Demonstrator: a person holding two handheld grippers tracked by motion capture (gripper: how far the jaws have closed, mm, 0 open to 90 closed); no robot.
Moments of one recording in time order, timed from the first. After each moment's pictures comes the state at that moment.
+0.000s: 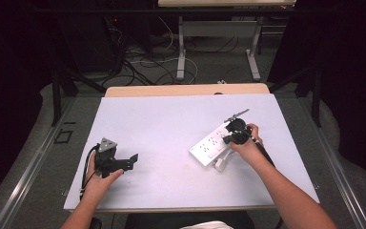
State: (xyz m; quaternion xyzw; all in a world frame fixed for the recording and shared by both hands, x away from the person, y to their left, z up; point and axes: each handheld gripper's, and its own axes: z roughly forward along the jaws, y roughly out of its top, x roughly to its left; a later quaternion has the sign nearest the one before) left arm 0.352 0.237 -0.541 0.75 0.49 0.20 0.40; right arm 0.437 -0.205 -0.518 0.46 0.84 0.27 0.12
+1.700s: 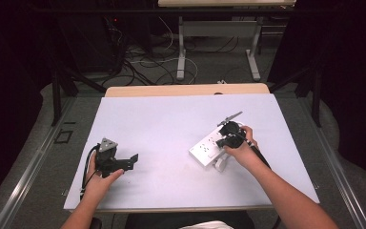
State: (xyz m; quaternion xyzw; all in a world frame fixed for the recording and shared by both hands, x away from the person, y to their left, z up) left arm 0.352 0.236 -0.541 0.75 0.49 0.19 0.40; right arm 0.422 -0.183 -0.512 0.42 0.86 0.28 0.10
